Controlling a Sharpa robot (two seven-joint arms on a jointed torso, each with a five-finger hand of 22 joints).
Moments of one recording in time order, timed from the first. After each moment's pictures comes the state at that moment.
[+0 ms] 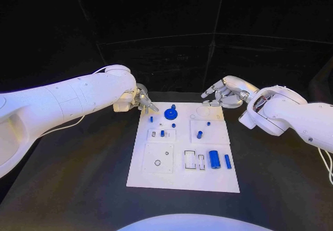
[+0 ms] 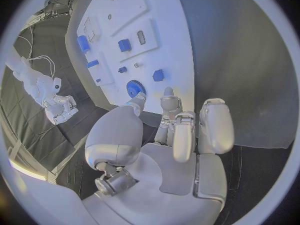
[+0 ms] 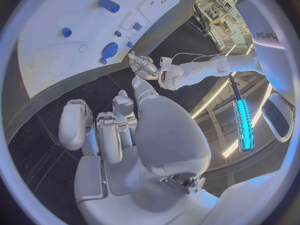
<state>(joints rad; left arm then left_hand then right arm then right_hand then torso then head) 1.40 -0.49 -0.16 0.94 -1.03 0.35 -0.45 0.88 0.00 0.15 0.14 0.05 0.85 0.08 0.58 0.50 1.20 0.01 1.07 0.92 1.47 -0.06 1.57 1.31 0.08 1.43 0.05 1.34 1.24 1.28 -0.81 -0.02 1.46 -1.05 -0.24 0.09 1.41 -0.04 0.04 0.15 0.28 0.95 0.16 0.10 0.08 1.28 0.09 1.02 1.08 1.47 0.03 1.57 1.31 0.07 1.35 0.14 1.39 1.20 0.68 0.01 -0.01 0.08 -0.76</state>
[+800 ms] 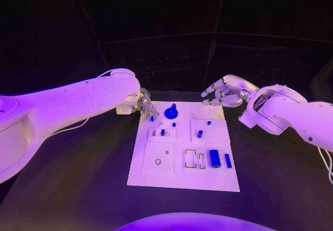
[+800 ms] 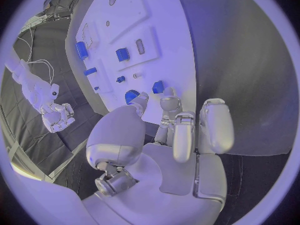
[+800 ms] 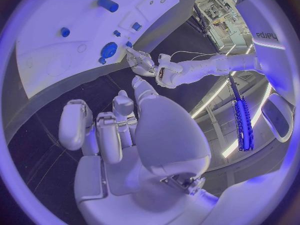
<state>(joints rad) 1.38 -0.46 -0.16 0.92 -1.04 0.39 -0.45 0.92 0.02 0.14 0.13 0.05 0.85 0.08 0.58 0.49 1.20 0.01 1.07 0.92 1.47 -0.06 1.57 1.31 0.08 1.43 0.05 1.34 1.25 1.28 -0.81 -0.02 1.46 -1.05 -0.24 0.09 1.41 -0.04 0.04 0.15 0.28 0.95 0.16 0.10 0.08 1.28 0.09 1.02 1.08 1.47 0.03 1.57 1.31 0.07 1.35 0.14 1.39 1.20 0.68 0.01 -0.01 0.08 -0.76</state>
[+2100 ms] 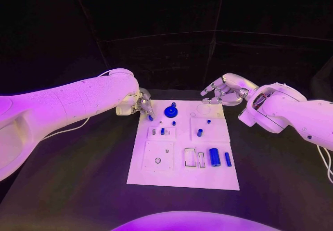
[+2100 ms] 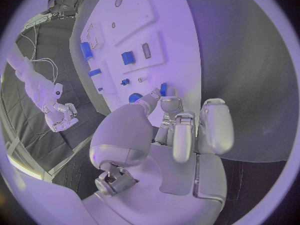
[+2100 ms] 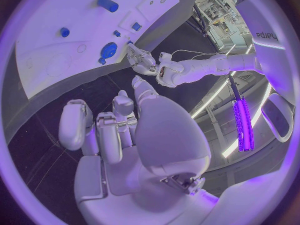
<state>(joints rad) 1.37 -0.49 -0.16 0.96 -0.99 0.39 -0.45 1.16 0.10 0.36 -0.05 0.05 0.86 0.07 0.61 0.48 1.22 -0.01 1.08 0.93 1.47 -0.07 1.57 1.31 0.08 1.43 0.05 1.35 1.26 1.28 -0.81 -0.02 1.45 -1.05 -0.24 0.09 1.41 -0.04 0.04 0.15 0.28 0.95 0.16 0.10 0.08 1.28 0.09 1.02 1.08 1.47 0.03 1.57 1.31 0.07 1.35 0.14 1.39 1.20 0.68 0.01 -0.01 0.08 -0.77</state>
